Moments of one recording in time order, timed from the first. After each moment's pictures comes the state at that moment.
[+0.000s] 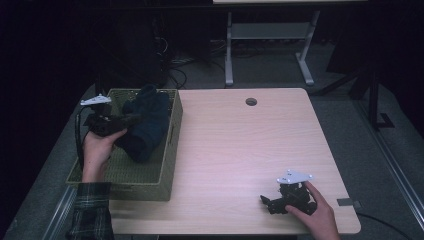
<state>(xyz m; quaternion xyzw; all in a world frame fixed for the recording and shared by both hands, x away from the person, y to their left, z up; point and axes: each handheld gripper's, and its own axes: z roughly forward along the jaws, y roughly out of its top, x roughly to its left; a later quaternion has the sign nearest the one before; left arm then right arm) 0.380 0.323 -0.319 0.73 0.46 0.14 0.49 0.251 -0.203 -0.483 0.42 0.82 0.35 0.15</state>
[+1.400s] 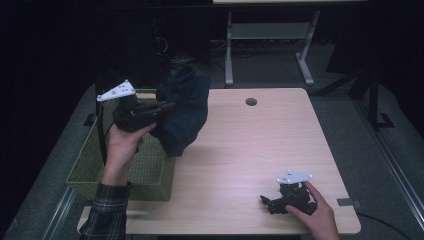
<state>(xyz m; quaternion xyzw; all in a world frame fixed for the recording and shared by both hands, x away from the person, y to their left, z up) 0.350 0.226 -0.264 0.74 0.31 0.12 0.59 0.251 -0.203 -0.483 0.42 0.82 0.35 0.16</state>
